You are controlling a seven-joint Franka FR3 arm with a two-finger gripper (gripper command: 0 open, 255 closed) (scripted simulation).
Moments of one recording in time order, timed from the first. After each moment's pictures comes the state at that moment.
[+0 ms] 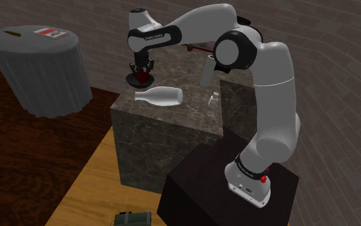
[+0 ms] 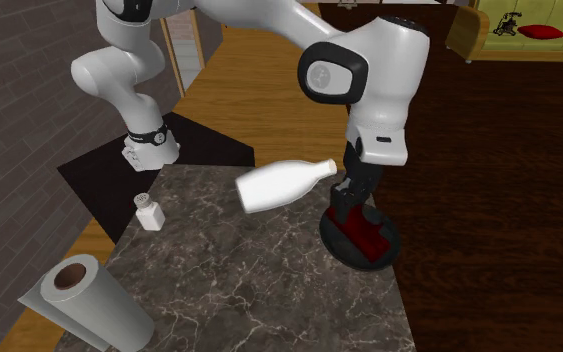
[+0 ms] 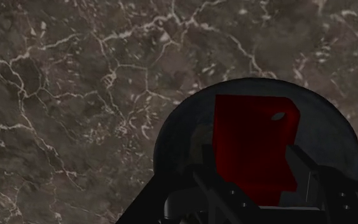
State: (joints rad) arm 0.05 0.63 0.00 -1.38 -0.17 2.03 0.38
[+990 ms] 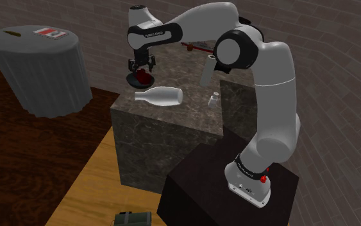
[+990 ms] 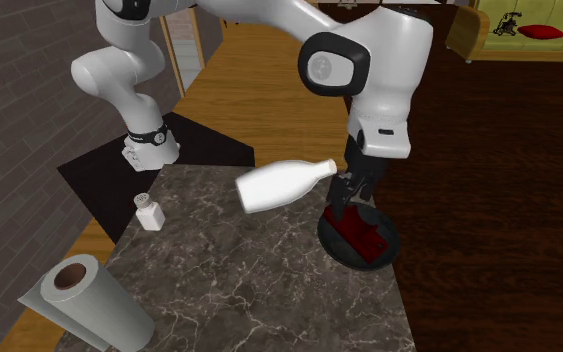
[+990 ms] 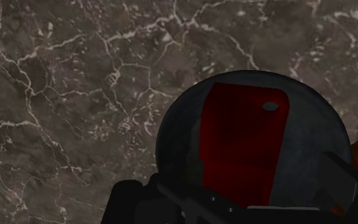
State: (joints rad) arm 0.05 0.62 0.00 -1.37 -0.17 2.01 0.38
